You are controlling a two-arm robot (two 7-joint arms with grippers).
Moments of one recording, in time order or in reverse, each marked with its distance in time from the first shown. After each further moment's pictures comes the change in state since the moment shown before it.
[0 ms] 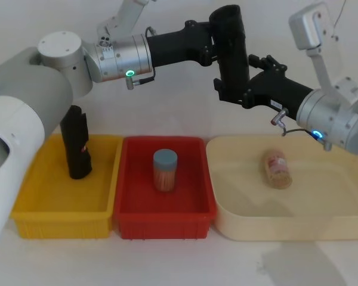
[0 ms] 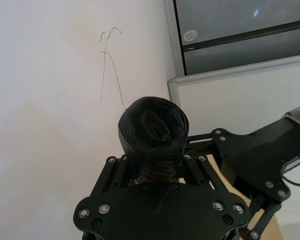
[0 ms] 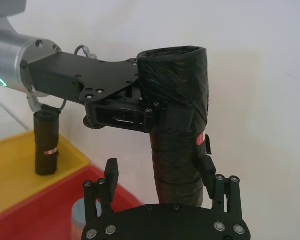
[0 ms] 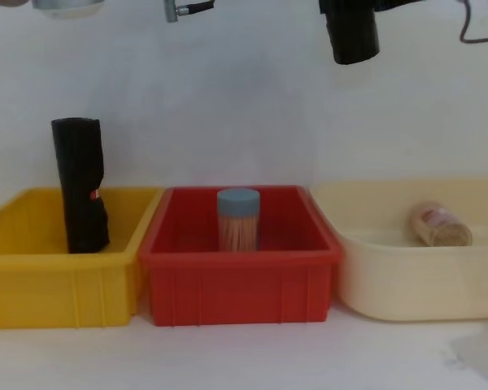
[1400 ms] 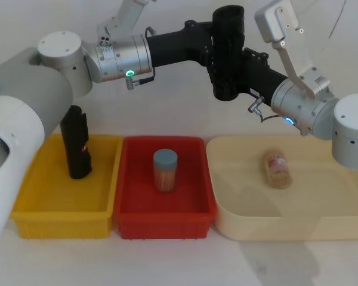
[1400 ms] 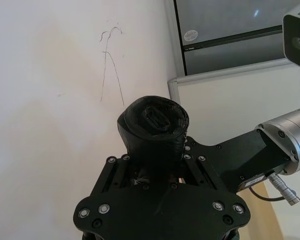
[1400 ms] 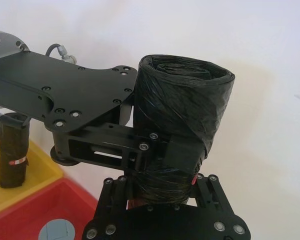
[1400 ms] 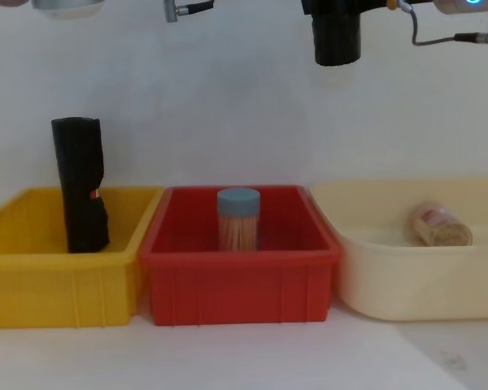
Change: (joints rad) left arm 0.000 0.000 0.000 0.000 0.000 0.000 0.000; right arm 0.103 -0.087 -0.066 0.167 -0.107 -0.081 -0.076
